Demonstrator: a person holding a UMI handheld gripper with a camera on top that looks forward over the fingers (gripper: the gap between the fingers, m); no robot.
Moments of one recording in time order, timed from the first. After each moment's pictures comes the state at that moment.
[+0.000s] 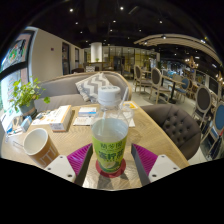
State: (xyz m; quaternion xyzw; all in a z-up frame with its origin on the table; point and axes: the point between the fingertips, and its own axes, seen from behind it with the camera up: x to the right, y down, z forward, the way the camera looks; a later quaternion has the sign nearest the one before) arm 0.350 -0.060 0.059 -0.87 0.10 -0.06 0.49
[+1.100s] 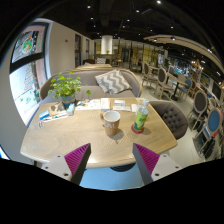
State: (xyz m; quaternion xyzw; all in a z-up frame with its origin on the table) arm 0.120 -0.314 0.228 -0.90 0.07 -0.05 0.43
